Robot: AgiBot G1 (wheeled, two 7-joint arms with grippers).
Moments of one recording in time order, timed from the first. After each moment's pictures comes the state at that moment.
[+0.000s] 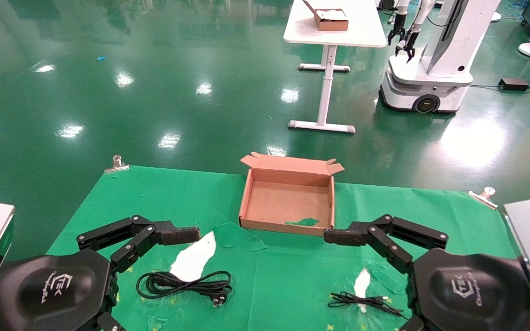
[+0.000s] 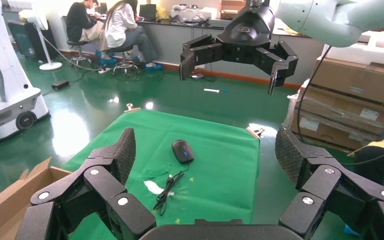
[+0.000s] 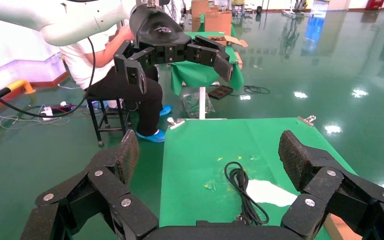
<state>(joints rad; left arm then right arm) -1.07 0.61 0.28 -1.28 0.73 1.50 -0.19 1.07 -0.61 -0.28 1.28 -0.73 -1.50 0.19</state>
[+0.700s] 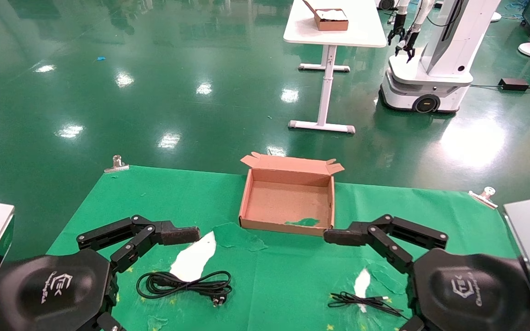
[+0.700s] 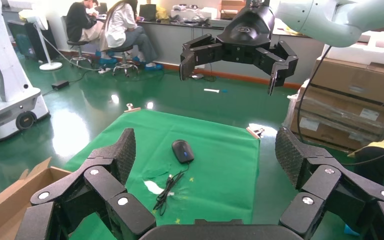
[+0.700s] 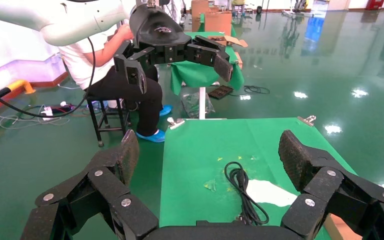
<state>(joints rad) -1.07 0.61 0.28 -1.28 0.73 1.50 -0.19 1.07 -0.61 -0.28 1.28 -0.73 -1.50 0.19</state>
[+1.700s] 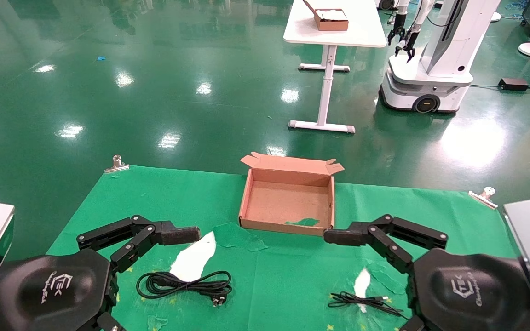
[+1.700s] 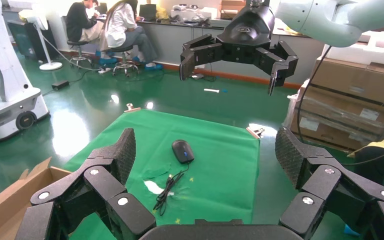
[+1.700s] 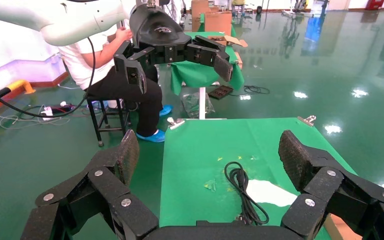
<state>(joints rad) -1.07 0.61 0.28 -1.28 0.73 1.50 -0.19 1.07 -0.61 -0.28 1.28 -0.73 -1.50 0.19</state>
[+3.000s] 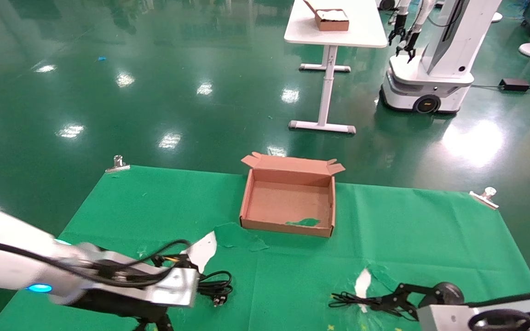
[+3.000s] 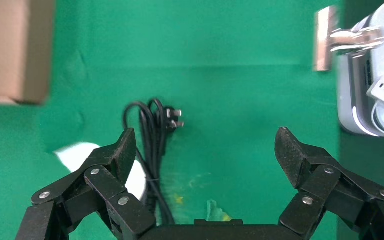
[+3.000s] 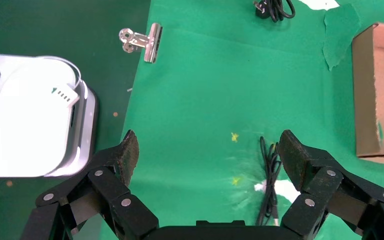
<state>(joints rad) -1.55 0.96 0.82 -1.22 1.78 1.49 -0.33 1.33 -0.59 -0.56 1.33 -1.28 -1.55 0.13</state>
